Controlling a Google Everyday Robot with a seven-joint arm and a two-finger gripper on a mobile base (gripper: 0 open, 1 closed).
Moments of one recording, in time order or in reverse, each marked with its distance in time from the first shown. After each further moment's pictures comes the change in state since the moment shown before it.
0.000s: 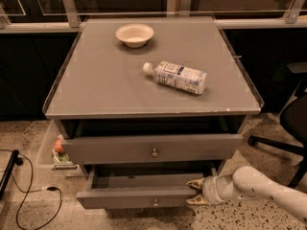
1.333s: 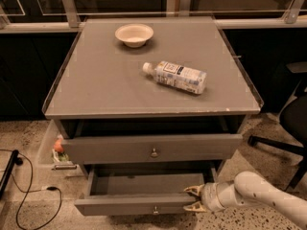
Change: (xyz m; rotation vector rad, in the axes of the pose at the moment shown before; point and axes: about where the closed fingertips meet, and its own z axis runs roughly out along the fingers) arm -0.021 0.024 0.004 -0.038 -0.101 0.032
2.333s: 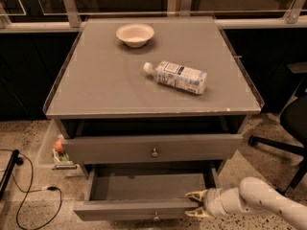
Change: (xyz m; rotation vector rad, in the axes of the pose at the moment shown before) arm 0.003 0.021 -0.009 0.008 -0.011 0.002
